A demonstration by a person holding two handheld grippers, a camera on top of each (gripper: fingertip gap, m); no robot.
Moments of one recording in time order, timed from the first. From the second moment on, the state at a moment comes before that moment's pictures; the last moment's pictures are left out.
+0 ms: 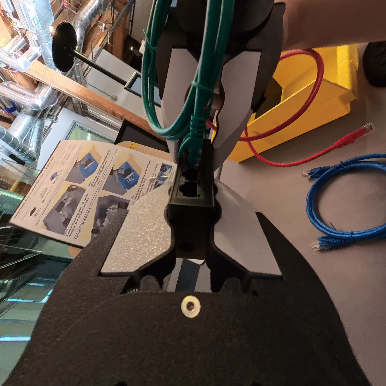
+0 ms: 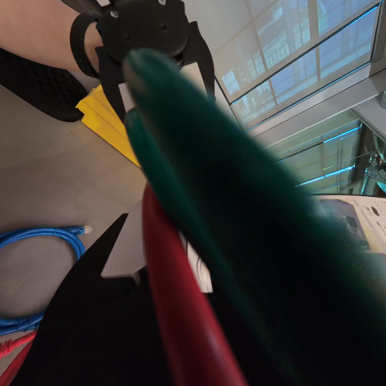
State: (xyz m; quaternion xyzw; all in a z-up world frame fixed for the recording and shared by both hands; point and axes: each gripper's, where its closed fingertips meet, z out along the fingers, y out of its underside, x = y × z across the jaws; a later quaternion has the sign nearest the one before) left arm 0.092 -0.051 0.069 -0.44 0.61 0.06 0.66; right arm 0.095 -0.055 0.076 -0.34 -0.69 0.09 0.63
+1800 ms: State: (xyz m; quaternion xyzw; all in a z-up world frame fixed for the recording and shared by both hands) left arm -0.007 -0.003 0.125 -0.56 0.45 0.18 0.67; right arm 0.082 -0.055 -0.151 -0.91 -0.18 0.19 0.33
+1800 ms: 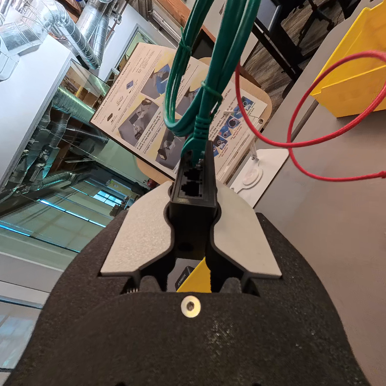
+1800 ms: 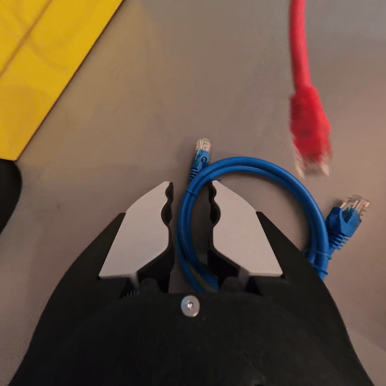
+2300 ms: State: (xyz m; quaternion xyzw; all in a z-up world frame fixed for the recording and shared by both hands) left arm -0.012 0.007 0.115 -0.58 0.45 0.17 0.66; right arm 0.080 -0.059 -0.153 -0.90 -0.21 0.19 0.34
